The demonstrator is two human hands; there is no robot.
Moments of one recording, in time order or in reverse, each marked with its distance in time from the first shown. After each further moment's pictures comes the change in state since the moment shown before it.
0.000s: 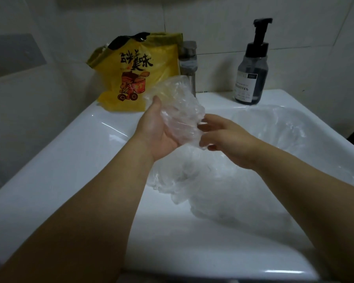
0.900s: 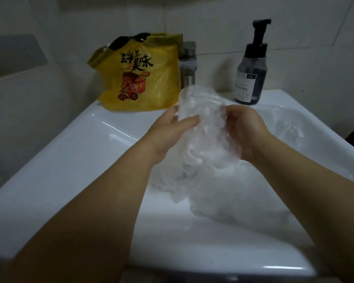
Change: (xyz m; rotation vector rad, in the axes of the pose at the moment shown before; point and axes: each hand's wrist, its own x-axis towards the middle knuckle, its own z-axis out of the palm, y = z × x) left_hand 0.008 -0.015 -0.009 0.665 -0.006 0.220; right_hand -0.003 -0.010 -0.009 0.722 0.164 0.103
